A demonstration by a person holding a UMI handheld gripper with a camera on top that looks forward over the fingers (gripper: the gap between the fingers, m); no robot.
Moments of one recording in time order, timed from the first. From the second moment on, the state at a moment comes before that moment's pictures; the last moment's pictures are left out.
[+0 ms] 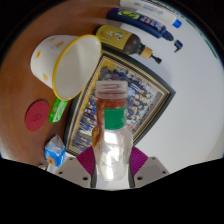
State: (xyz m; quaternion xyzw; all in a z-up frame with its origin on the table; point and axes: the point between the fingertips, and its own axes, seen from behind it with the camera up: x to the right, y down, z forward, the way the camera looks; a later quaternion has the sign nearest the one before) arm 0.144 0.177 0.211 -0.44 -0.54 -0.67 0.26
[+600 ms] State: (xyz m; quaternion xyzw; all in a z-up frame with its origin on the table) arm 0.134 0.160 0.183 -0.74 -0.33 -0.30 0.50
